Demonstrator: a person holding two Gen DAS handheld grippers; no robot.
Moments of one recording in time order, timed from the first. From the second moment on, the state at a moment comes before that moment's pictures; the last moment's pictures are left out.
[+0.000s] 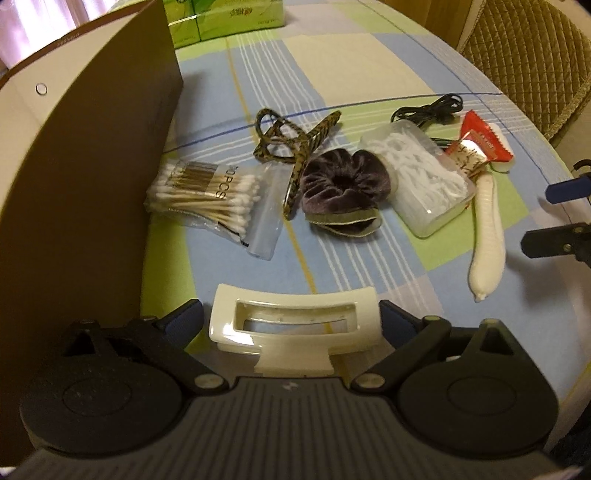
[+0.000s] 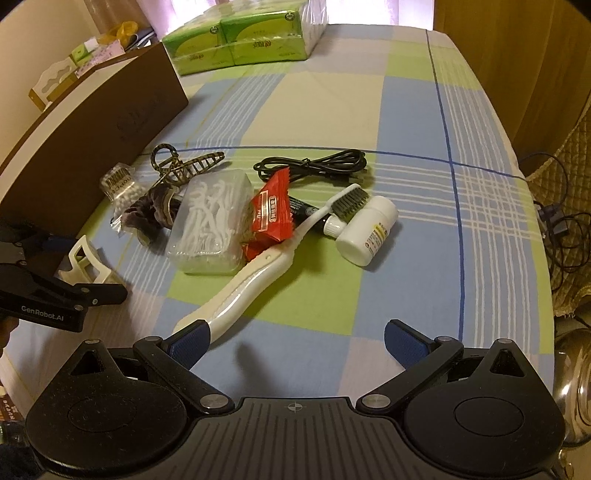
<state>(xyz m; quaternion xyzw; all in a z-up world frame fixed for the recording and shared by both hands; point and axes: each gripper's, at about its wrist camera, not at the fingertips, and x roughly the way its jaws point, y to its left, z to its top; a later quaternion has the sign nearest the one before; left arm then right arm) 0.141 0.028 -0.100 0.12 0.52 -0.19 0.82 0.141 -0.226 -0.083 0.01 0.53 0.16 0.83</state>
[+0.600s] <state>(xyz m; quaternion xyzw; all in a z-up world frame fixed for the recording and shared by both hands) 0.097 0.036 -0.080 0.12 0.50 -0.17 0.84 0.120 -0.206 -0.065 -0.02 0.49 0.21 0.84</state>
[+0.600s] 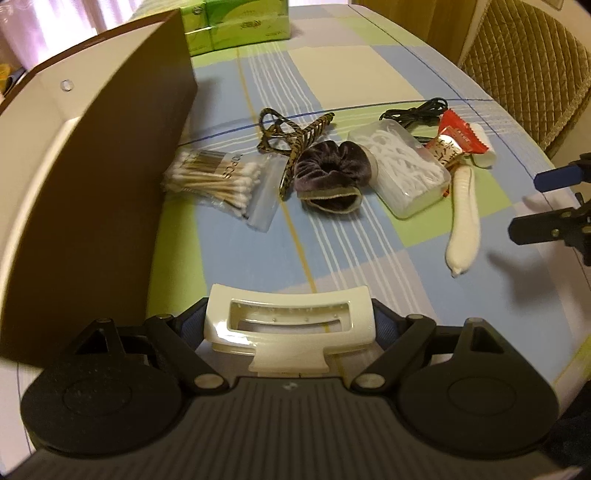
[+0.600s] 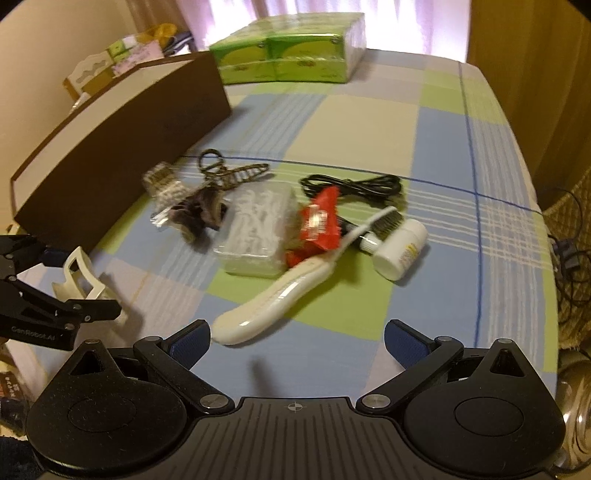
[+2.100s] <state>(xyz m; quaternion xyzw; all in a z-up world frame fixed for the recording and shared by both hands) 0.093 0.286 -0.019 0.07 0.50 0.03 0.86 0.236 0.000 -0.112 -0.19 0.43 0.42 0.78</state>
